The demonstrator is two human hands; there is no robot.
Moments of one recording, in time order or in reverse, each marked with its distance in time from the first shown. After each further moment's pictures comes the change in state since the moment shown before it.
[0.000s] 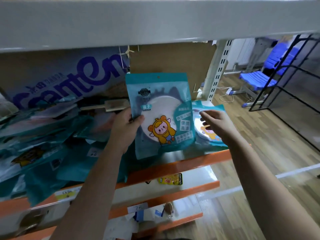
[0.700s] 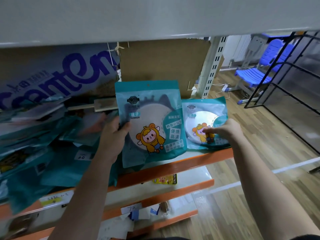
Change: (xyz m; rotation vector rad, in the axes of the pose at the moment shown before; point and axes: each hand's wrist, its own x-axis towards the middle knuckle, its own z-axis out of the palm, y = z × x) left_hand -0.003 -0.018 0.003 0.007 0.048 -0.096; right_hand 0.033 0.059 -0.046 -0.492 0.130 0.422
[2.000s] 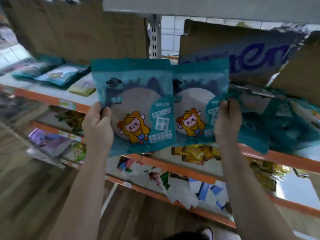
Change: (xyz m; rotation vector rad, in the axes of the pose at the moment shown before) left_hand -0.240 -0.067 -0.421 0.228 0.886 0.263; right_hand -0.410 -0.254 0.235 0.828 -0.023 -0.812
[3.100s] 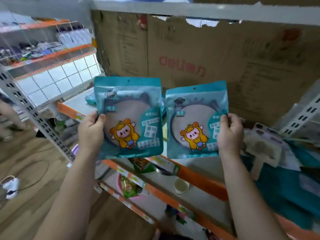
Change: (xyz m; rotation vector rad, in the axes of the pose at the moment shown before) left_hand 0.396 -0.278 -0.247 -0.031 0.123 -0.247; right_hand -0.007 -0.067 0.520 -0.021 -0.152 0.154
